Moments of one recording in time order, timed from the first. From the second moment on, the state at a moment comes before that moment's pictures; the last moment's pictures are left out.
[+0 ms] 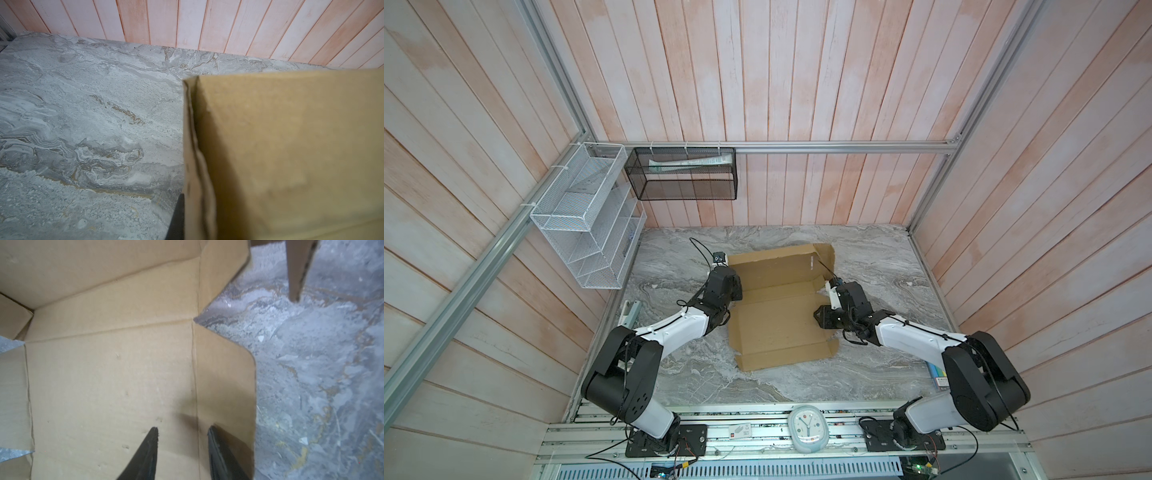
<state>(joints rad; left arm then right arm) -0.44 1.56 0.85 0.14 -0.29 -0.34 0.49 1.47 0.68 -0.08 -0.11 0.44</state>
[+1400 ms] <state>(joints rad) -0.44 1.56 0.85 0.11 -0.27 -0.34 0.28 1.20 0.71 -0.06 -0.06 0.43</state>
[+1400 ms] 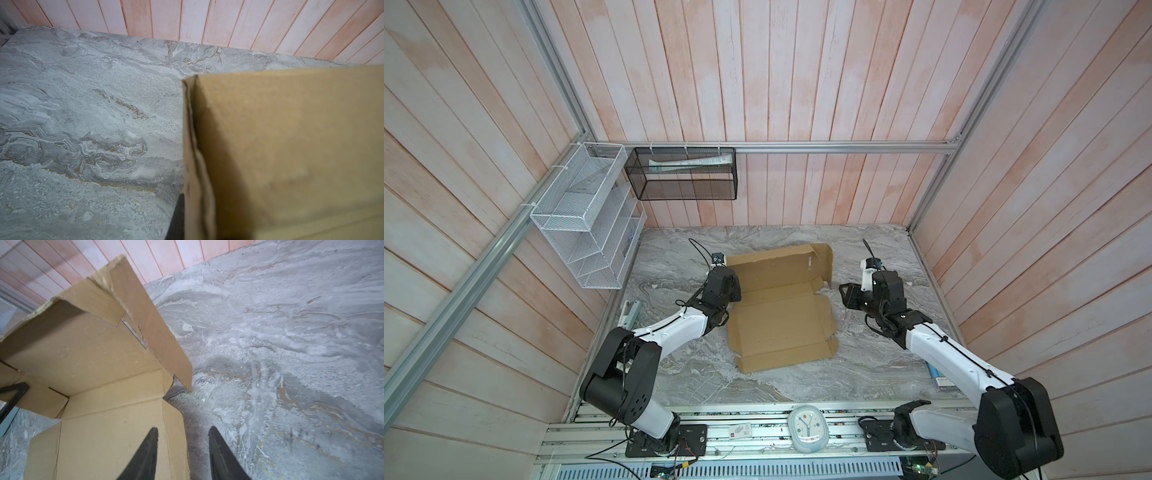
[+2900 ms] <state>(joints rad) -0.39 1.56 0.92 -0.03 -0.09 -0.30 0.04 1.76 1.01 0.10 -0.56 0.01</state>
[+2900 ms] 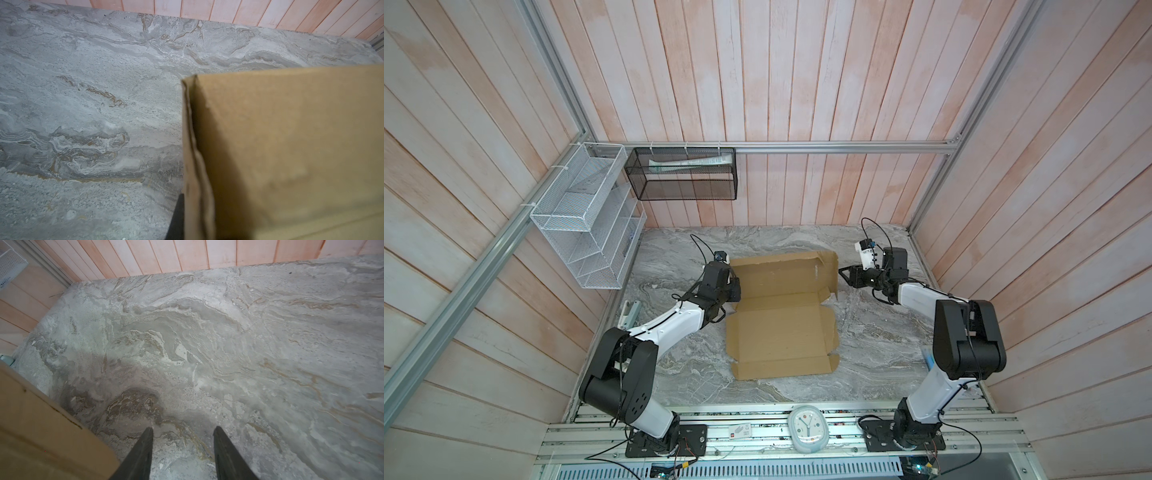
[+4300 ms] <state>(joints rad) -0.39 1.57 0.94 -0.06 -0.07 -0.30 0.17 1.61 0.88 0.13 -0.60 0.03</state>
